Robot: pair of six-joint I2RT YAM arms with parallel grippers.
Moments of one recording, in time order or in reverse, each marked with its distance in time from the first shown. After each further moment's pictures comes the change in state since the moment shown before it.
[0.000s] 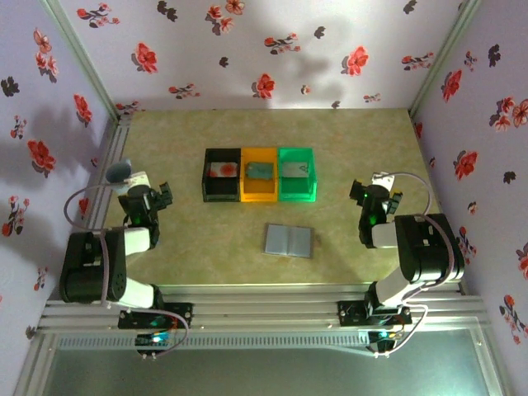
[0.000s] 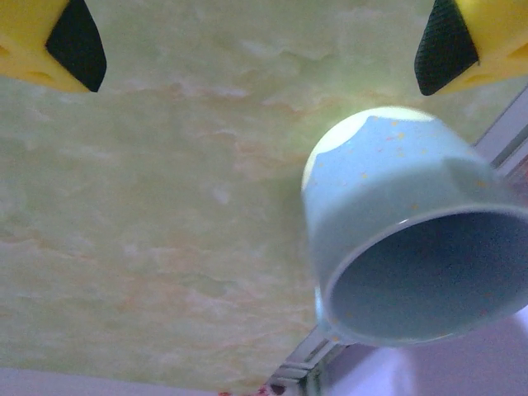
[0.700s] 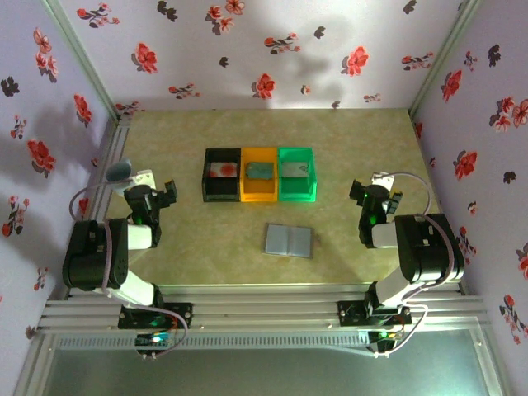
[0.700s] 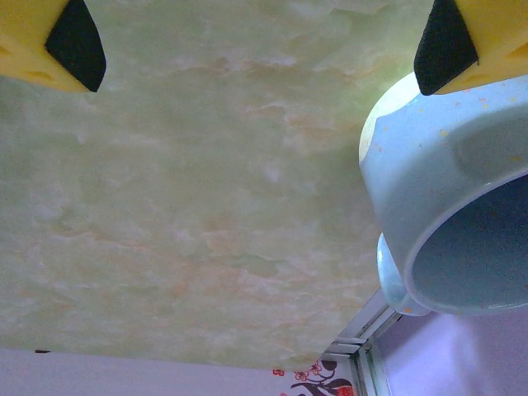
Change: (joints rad) left arm -0.003 0.071 0.000 0.124 0.075 0.041; right arm 0.000 0.000 0.000 0.000 -0.004 0.000
